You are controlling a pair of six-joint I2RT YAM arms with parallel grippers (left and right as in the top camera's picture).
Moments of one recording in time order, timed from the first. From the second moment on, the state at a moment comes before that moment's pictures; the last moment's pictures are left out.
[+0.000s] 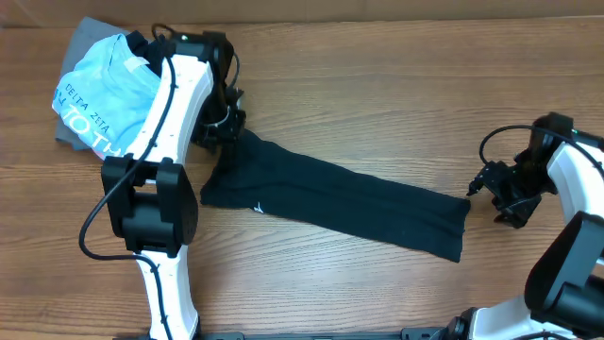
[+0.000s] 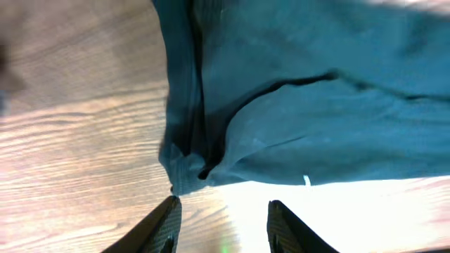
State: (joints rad) left arm -0.15 2.19 2.05 -1.58 0.05 0.03; right arm -0.39 1.74 1.15 -1.11 -0.17 0.37
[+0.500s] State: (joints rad) left arm -0.15 2.19 2.37 -1.68 0.07 0.03; right arm -0.46 1.73 0.84 -0.83 -0.52 0.29
